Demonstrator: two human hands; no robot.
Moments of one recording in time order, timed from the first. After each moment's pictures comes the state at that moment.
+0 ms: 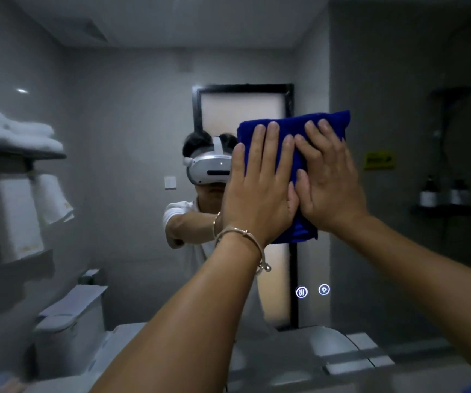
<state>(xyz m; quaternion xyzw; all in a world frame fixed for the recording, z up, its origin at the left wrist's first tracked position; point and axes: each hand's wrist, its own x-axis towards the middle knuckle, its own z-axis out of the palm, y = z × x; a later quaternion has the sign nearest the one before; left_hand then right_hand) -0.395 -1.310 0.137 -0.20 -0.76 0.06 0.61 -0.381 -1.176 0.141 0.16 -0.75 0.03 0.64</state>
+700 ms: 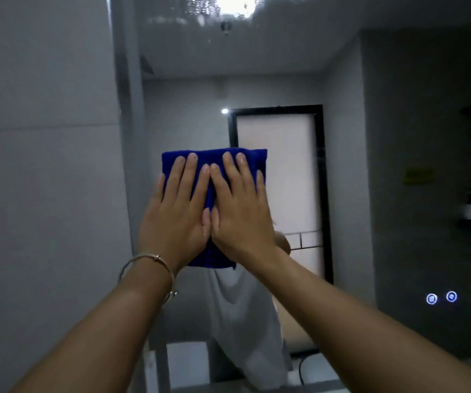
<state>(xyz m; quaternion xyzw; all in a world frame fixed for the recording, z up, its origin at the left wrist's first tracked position) -0.395 -1.642 0.154 -0.14 -0.79 0.11 0.59 -0.390 -1.517 0.151 0.18 -0.78 0.11 0.59</state>
